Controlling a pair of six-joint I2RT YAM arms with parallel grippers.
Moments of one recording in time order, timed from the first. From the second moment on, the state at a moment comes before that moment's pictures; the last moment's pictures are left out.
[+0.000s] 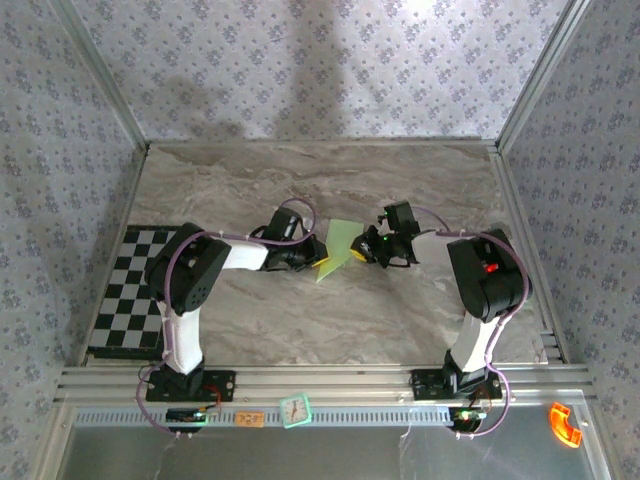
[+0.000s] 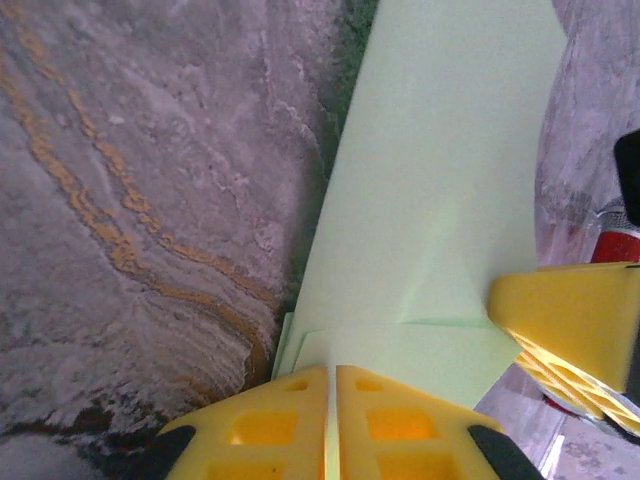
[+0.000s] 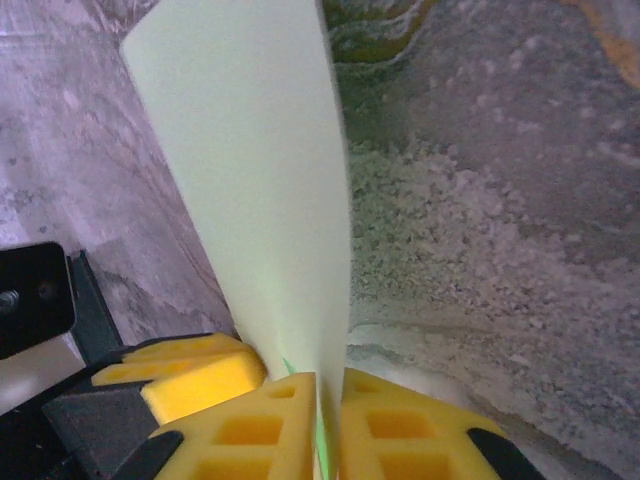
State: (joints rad) left arm -0.61 1.94 0.96 0.18 0.49 -0.96; right arm 0.35 1.79 0.85 0.04 -0.57 0.99
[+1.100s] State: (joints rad) left arm -0.85 1.76 1.06 -0.11 -0.03 -0.13; right arm 0.37 1.68 0.88 -0.03 -0.50 1.23
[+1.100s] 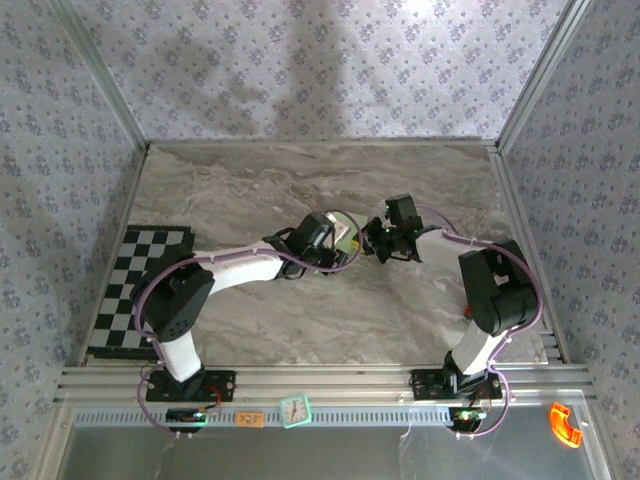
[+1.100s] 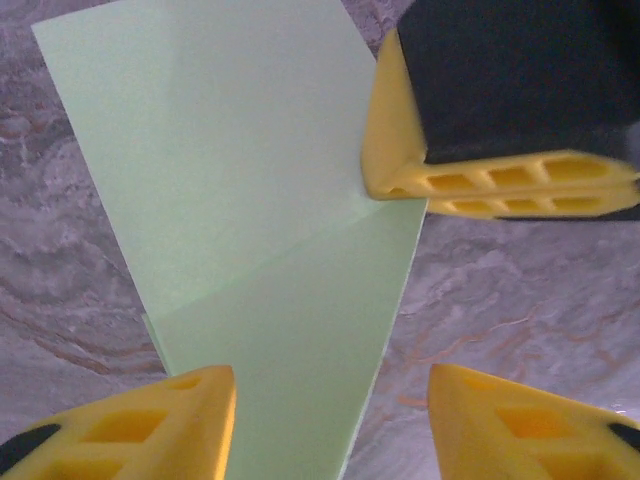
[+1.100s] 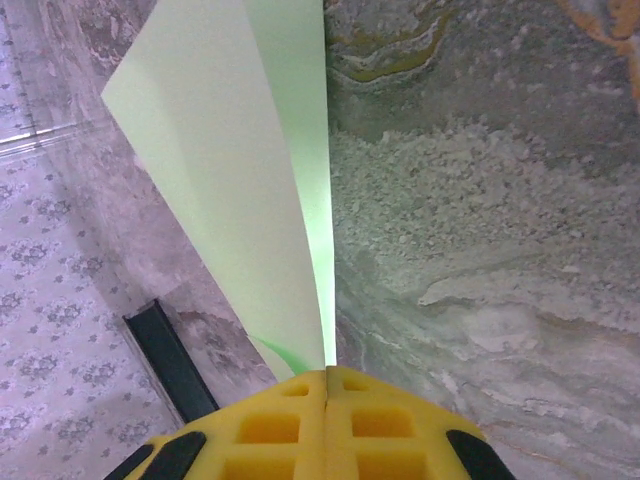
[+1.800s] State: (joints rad) left arm -0.89 1.81 1.02 -0.04 -0.15 -0.01; right arm 0.37 1.68 0.92 -0.14 -0.52 1.24
